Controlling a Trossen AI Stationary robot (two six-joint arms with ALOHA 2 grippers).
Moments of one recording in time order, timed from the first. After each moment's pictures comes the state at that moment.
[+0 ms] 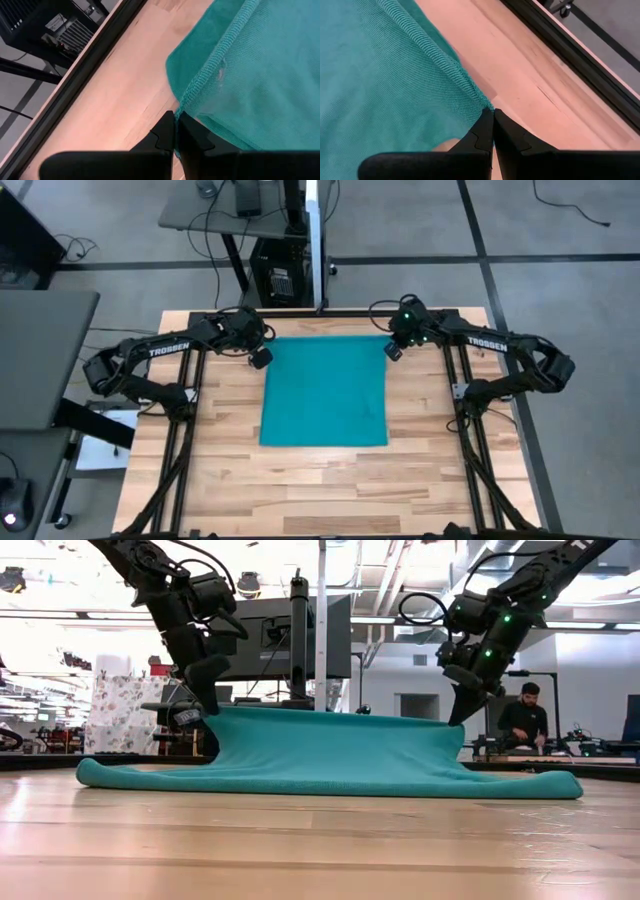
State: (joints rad) left arm 0.61 1.31 0.84 -0.50 -0.24 0.09; right arm -0.74 1.30 0.76 -0.41 0.07 -0.05
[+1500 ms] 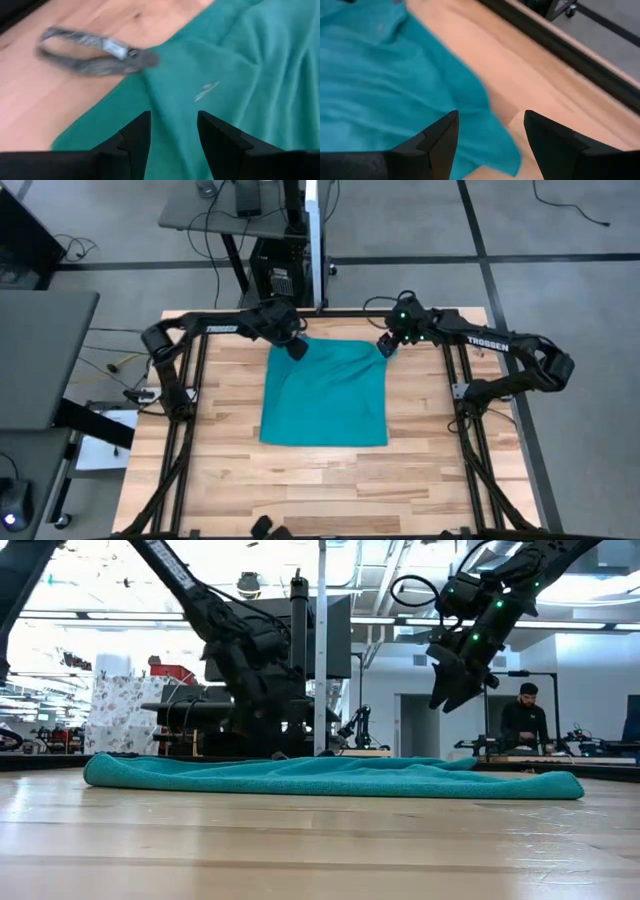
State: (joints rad) left arm 0.62 1.85 1.14 -0.30 0.14 -0.20; right arm -0.62 1.30 0.84 -0.44 0.07 0.16
